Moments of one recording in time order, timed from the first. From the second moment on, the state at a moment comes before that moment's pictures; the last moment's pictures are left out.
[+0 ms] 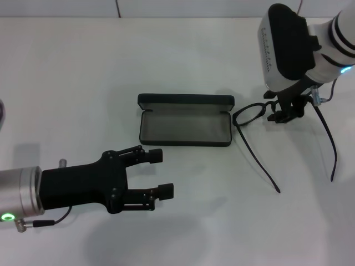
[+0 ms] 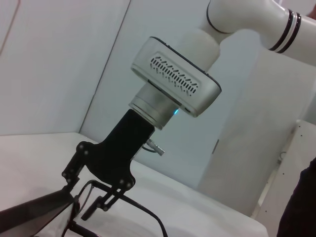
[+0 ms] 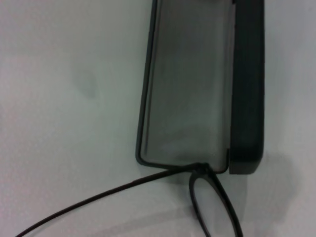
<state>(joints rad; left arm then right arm) -0.33 -2.06 0.84 0.49 1.79 1.78 -1.23 1.04 2.03 -1.50 -0.77 -2.56 -1.22 1.76</state>
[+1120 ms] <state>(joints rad) -0.34 -2.06 0.84 0.49 1.79 1.78 -1.23 1.00 2.02 -1.52 -0.85 -2.53 -1.28 1.76</state>
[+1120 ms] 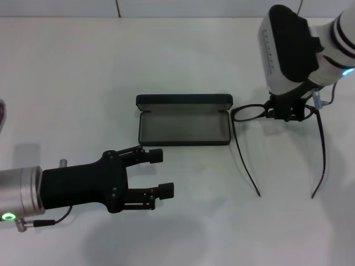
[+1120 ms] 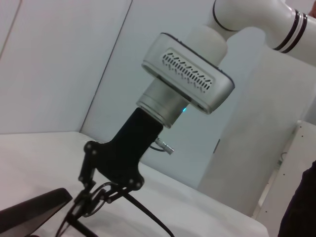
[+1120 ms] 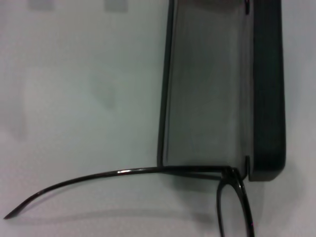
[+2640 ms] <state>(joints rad) -0.38 -2.09 0.84 0.38 1.47 1.91 -1.02 0.85 1.96 -0.70 -0.74 -2.26 -1.90 1.68</state>
